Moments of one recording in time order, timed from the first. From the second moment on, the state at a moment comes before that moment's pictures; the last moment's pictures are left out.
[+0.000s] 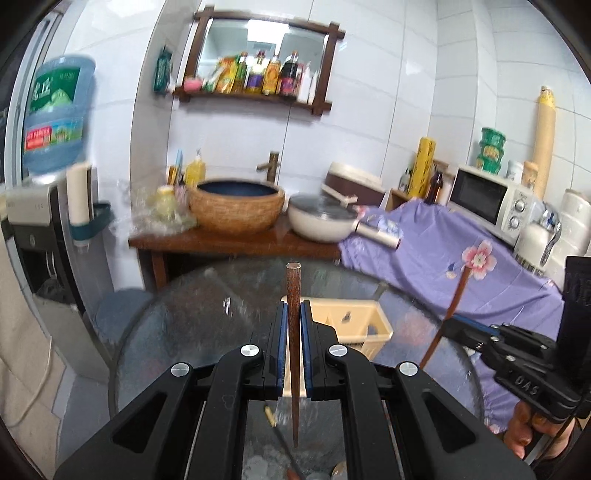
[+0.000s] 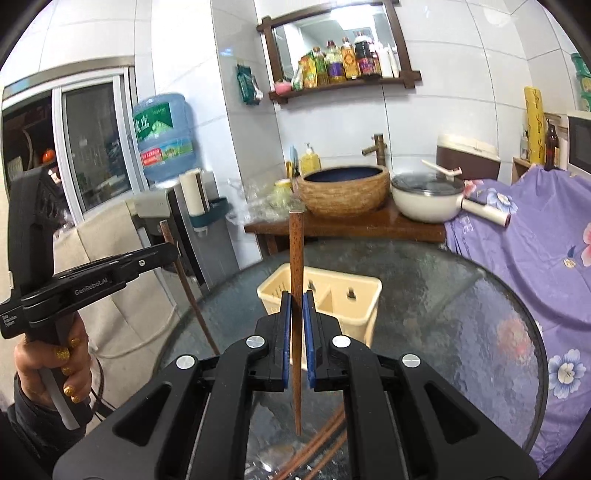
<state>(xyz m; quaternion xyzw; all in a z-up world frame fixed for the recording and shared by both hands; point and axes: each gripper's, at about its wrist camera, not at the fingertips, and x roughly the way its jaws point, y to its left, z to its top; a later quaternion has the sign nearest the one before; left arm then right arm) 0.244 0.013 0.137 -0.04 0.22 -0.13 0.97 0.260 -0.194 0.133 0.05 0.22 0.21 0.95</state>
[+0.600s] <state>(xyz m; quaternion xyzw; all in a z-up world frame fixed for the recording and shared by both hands) 0.298 -0.018 0.219 -0.09 0.13 -0.09 0.98 0.317 -0.182 0.215 0.03 0.11 0.14 0.98</state>
